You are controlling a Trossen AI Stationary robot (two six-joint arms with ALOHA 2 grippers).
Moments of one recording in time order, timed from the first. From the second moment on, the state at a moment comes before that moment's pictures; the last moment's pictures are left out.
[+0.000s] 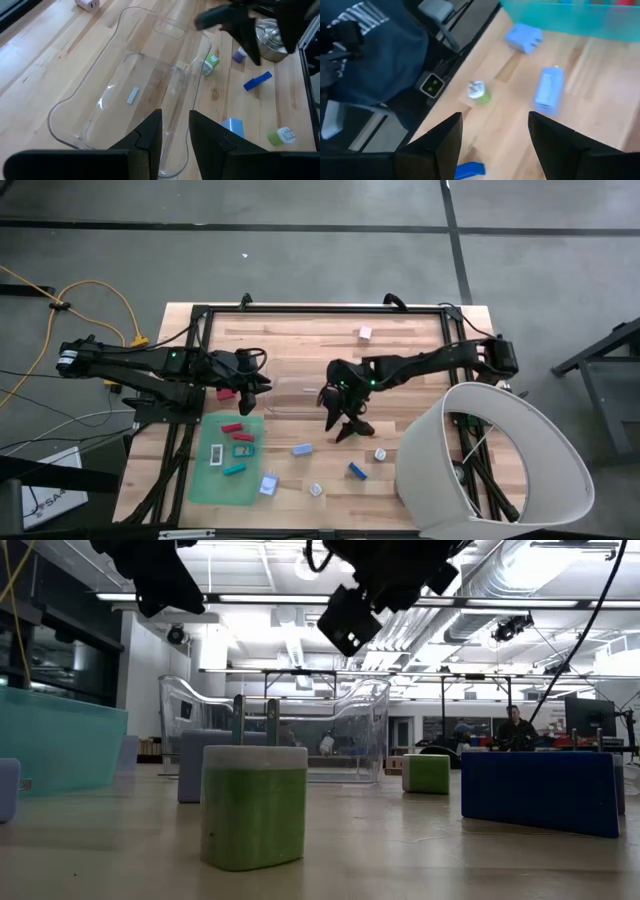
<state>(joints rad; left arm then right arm) -0.08 0.88 0.82 -0.54 -0.17 -0.42 0.00 1.76 1.24 -0.28 -0.76 -0.09</state>
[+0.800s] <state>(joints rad) -0.08 0.88 0.82 -0.55 -0.13 -0.42 0.14 1.76 1.24 -0.37 -0.51 0.26</state>
